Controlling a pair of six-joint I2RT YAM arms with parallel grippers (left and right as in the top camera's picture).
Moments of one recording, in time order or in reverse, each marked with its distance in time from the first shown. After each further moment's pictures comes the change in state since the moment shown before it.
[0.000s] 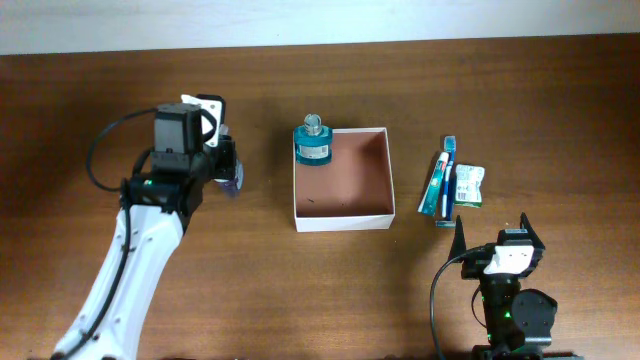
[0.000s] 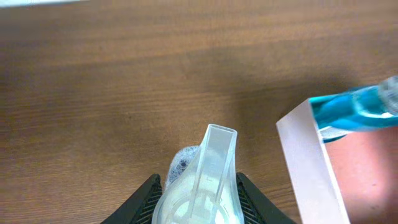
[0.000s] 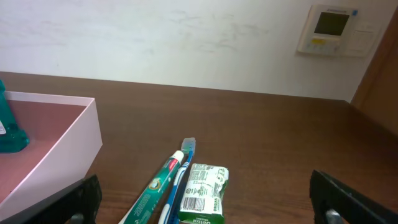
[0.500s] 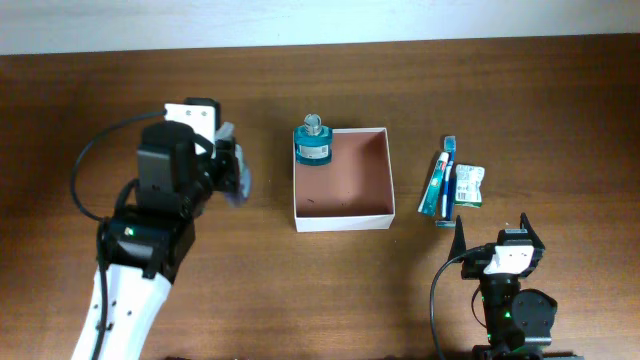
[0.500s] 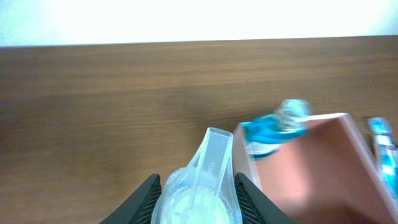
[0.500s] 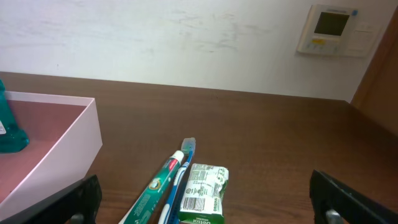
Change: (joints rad) left arm -0.096 -0.241 0.000 -0.064 -0.004 -0.118; right arm 0.000 0.000 0.000 0.000 0.000 0.000
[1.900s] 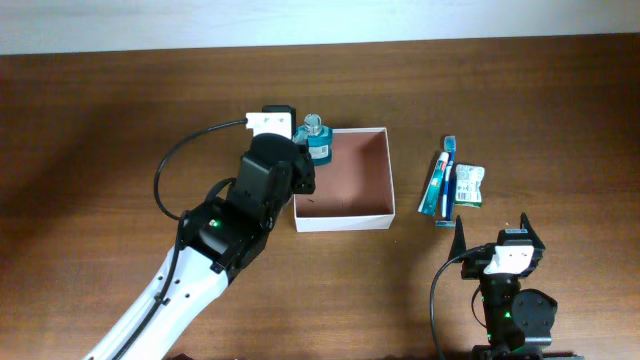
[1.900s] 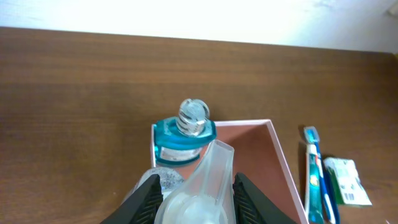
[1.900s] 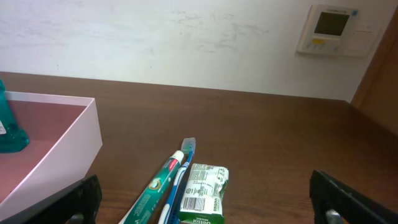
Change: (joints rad) left arm -0.364 0.136 0.000 0.152 -0.251 -0.293; right arm 0.000 0.000 0.000 0.000 0.000 0.000
